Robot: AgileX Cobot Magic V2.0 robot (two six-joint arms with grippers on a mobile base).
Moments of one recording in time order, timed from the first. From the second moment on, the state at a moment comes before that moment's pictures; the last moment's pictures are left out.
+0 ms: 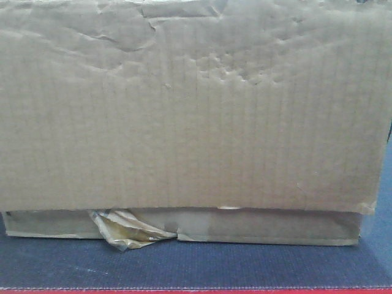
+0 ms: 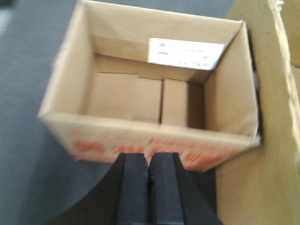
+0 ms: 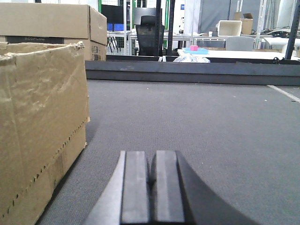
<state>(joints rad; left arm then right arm) 0.01 0.91 -1.06 0.02 0.98 -0.13 -0.07 0.00 0.00 0.02 0.04 0.00</state>
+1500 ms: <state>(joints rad) 0.34 1.73 -1.54 -0.15 1.16 0.39 -0.07 0.00 0.00 0.02 0.04 0.00</state>
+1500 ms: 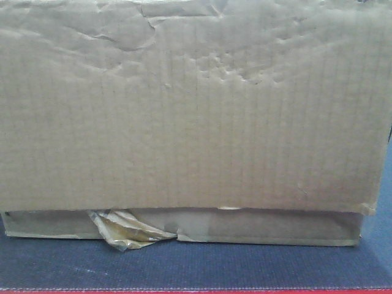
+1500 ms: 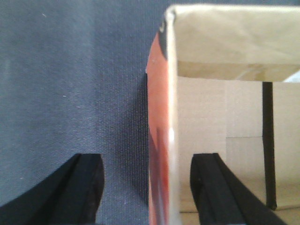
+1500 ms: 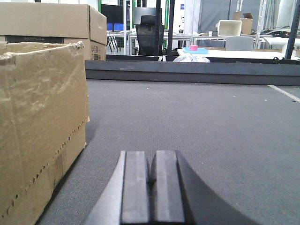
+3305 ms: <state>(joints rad) -0.36 1.70 -2.37 0.18 1.24 -0.31 -0.07 0.00 0.00 0.02 0.04 0.00</state>
